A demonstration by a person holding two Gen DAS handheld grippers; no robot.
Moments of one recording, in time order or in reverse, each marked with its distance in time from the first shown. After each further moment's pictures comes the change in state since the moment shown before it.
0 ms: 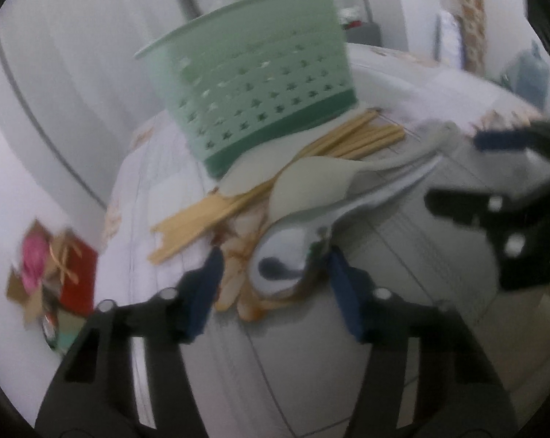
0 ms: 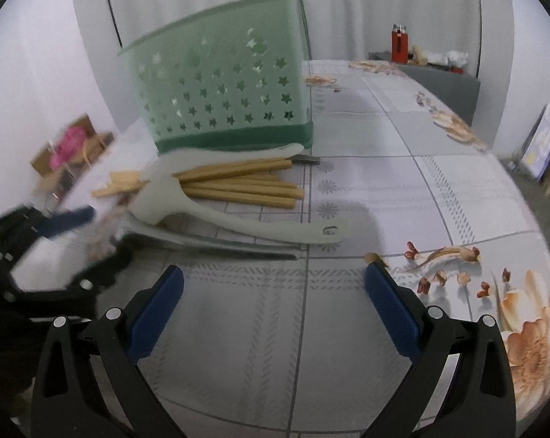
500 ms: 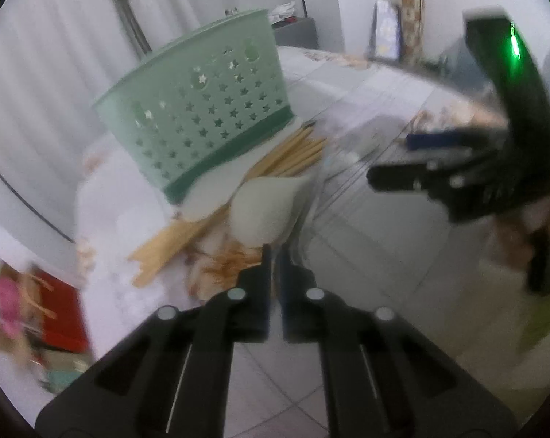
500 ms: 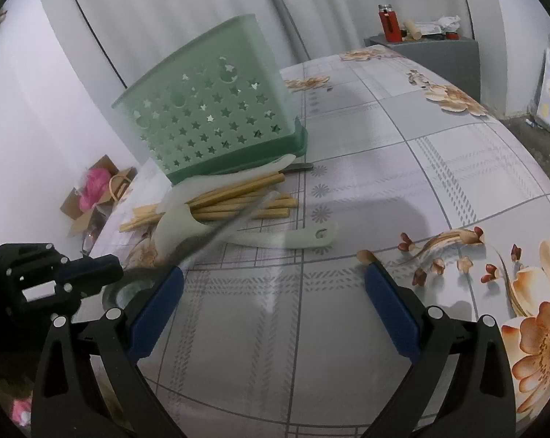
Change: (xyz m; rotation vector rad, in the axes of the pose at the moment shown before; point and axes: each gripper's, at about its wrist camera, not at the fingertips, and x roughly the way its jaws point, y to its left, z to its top) left arm -0.027 0.020 0.024 0.056 0.033 -0.292; right arm -0.008 -0.023 0.002 0.147 -0.022 0.126
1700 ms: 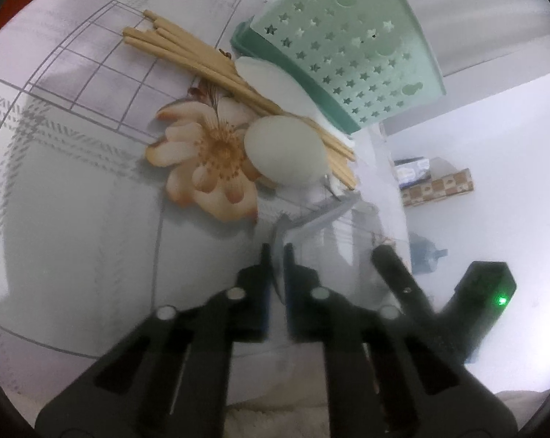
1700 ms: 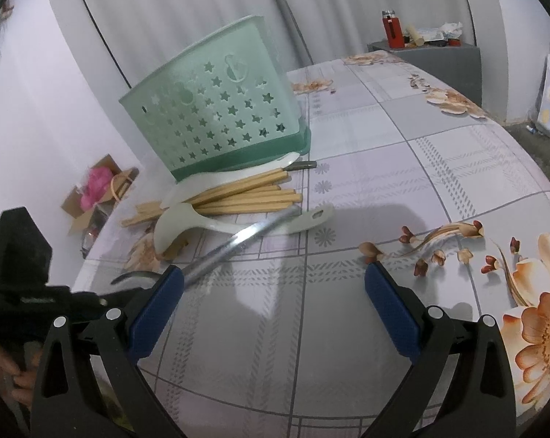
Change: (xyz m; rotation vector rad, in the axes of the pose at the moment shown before) left arm 0.053 0.039 -0.063 -1.031 0.004 -0.418; right arm -0.004 -0.002 -0.009 -0.017 -0.031 0.021
